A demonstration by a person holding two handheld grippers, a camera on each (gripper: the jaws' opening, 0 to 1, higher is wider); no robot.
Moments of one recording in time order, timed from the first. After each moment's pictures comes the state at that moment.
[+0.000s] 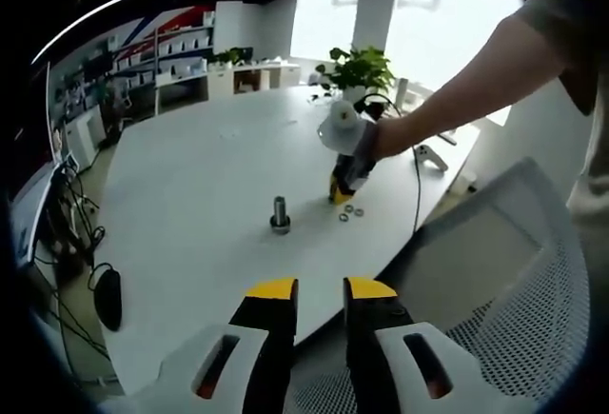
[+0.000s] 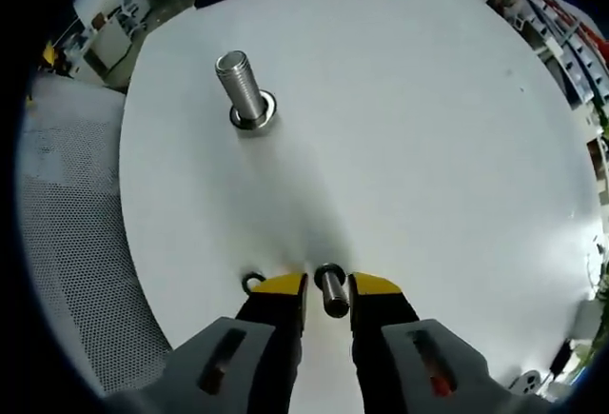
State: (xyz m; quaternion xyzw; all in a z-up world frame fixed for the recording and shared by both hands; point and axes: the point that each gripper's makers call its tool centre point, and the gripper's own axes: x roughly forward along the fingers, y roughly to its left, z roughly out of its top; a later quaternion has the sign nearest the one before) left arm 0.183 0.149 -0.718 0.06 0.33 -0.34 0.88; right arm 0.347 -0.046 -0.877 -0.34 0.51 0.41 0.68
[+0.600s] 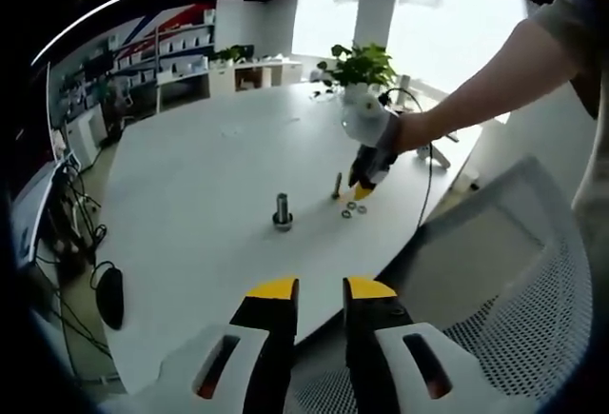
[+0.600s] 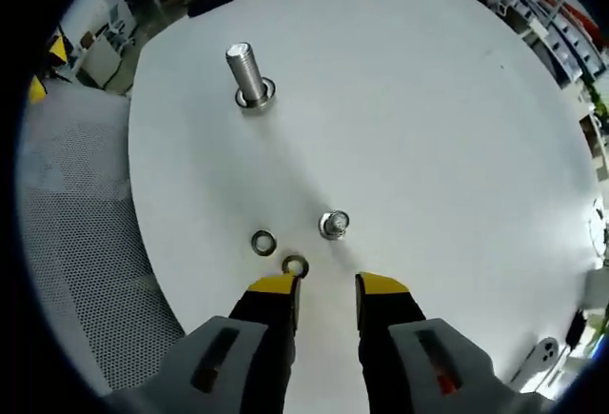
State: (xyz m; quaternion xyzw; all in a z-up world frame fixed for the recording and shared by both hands) left arm 0.185 0.151 -0.720 0.06 0.34 -0.33 0.88; right arm 0.324 -0.075 -0.869 -0.31 0.52 0.39 0.69
